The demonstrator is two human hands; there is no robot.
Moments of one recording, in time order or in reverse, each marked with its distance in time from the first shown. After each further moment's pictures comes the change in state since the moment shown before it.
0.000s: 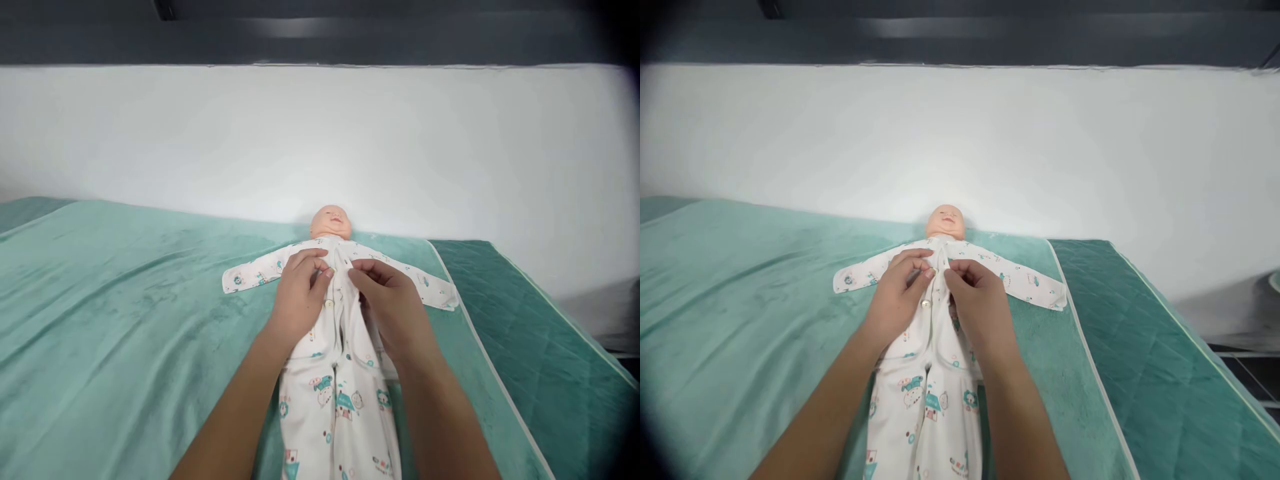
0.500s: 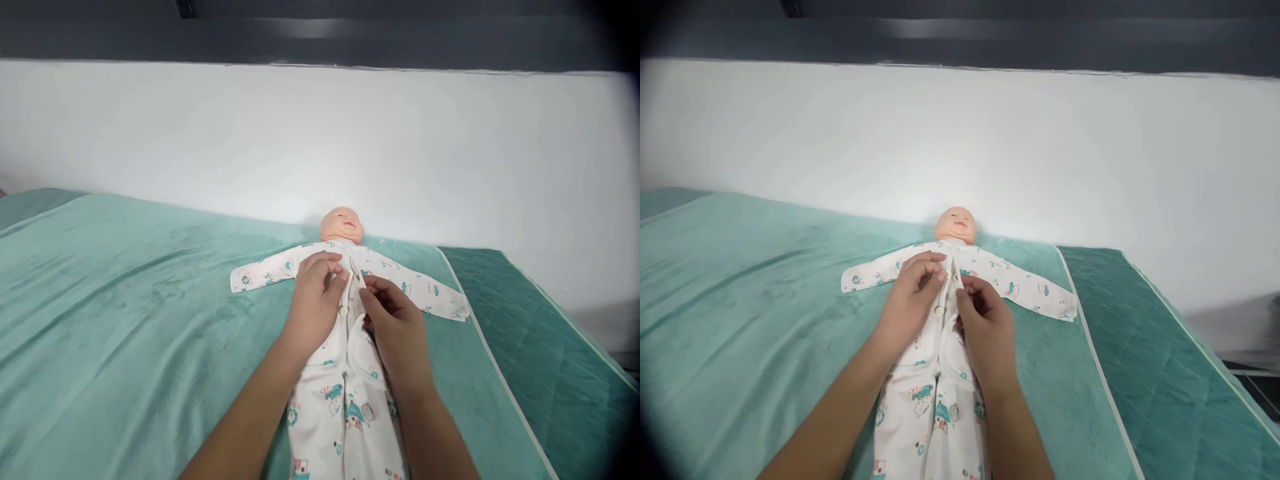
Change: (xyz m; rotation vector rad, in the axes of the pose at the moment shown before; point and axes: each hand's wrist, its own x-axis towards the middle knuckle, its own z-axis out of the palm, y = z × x) left_hand -0.003 0.014 0.007 -0.138 0.068 -0.111; right_hand -0.013 0.021 0.008 -0.025 0.111 -0.065
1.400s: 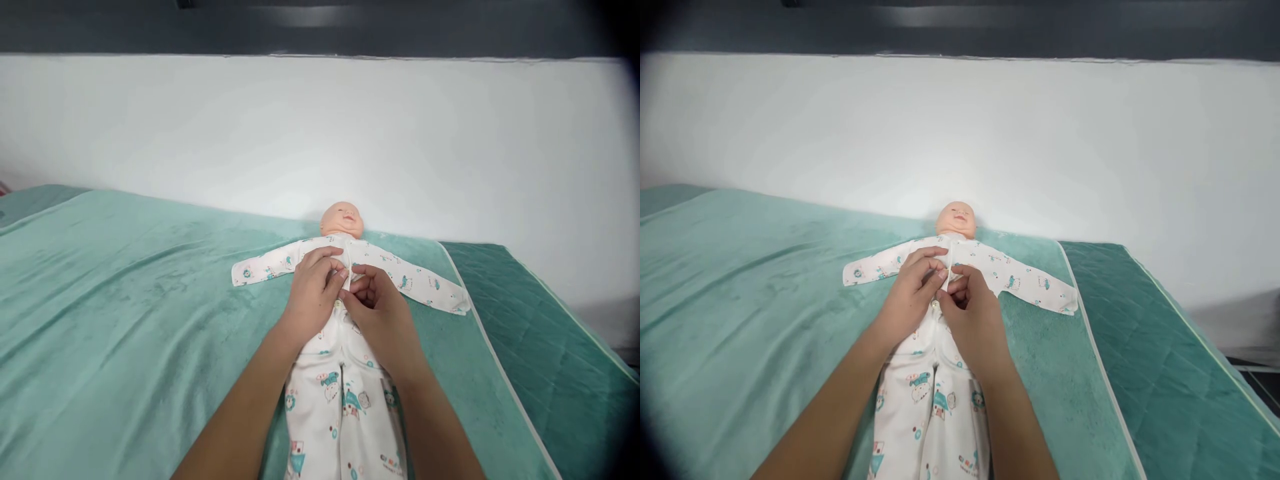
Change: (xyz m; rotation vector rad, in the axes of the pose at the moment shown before) left_hand 0.000 -0.009 -0.005 0.105 -0.123 0.091; right_hand 0.001 0.004 0.000 -0.207 -0.173 -0.119
